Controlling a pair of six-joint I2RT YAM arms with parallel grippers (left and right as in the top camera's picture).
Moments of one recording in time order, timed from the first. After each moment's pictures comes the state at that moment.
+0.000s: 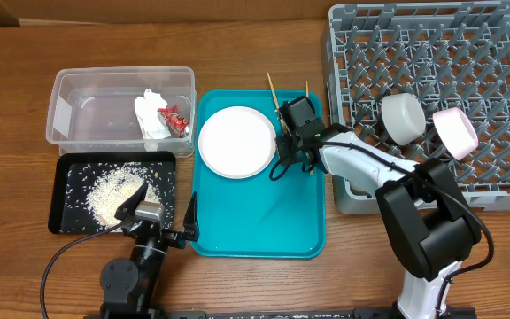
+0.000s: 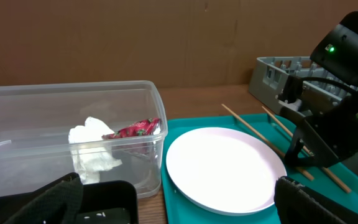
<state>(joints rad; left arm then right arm) -0.06 0.02 0.01 -0.06 0.16 -0.05 0.52 1.99 1.23 -0.38 0.04 0.25</state>
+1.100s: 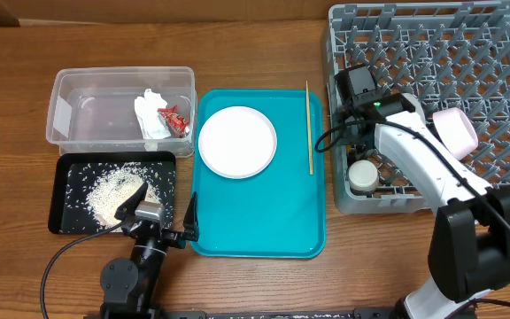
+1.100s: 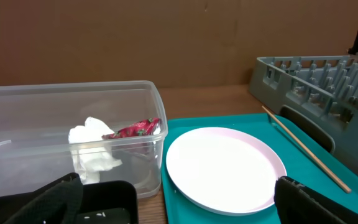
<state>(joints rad) -0.06 0.02 0.01 -0.06 0.17 -0.05 0.30 1.80 1.33 -0.76 0.24 0.18</state>
